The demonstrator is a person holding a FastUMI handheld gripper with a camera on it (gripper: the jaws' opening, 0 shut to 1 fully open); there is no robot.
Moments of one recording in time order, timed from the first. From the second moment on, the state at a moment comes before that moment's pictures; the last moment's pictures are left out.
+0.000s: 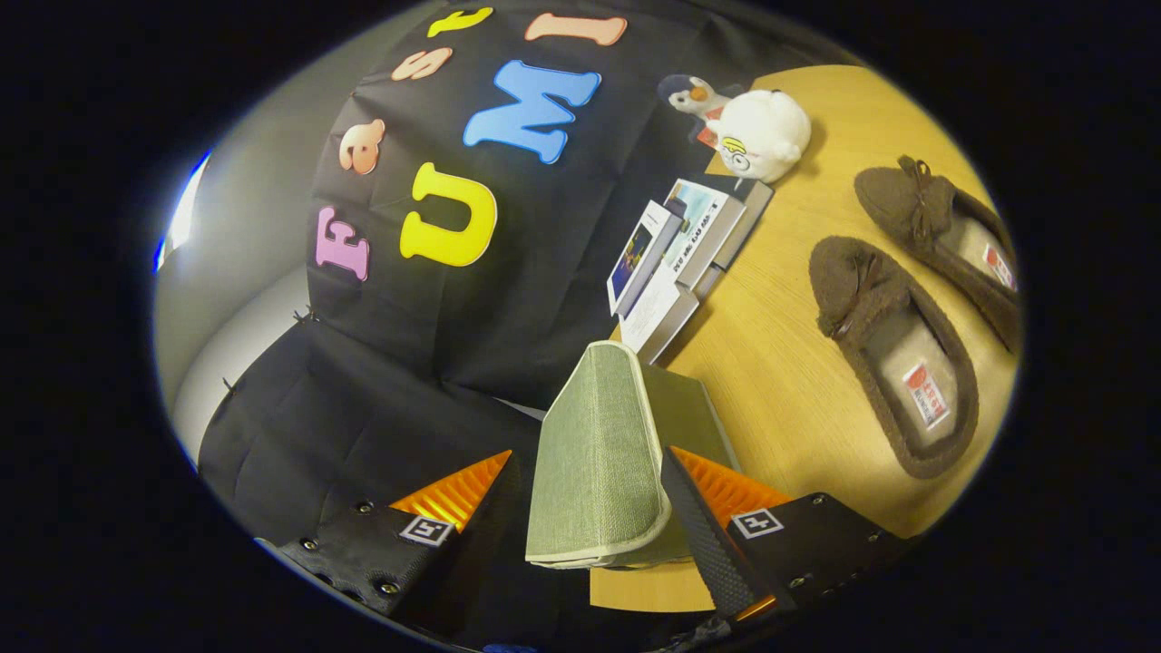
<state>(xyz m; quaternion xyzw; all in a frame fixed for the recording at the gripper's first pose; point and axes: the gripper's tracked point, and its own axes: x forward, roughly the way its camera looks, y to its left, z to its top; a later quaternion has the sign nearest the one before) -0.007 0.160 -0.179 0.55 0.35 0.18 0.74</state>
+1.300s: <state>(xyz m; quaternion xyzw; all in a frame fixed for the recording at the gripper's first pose) -0.007 0.193 -0.225 0.67 0.40 0.14 0.60</state>
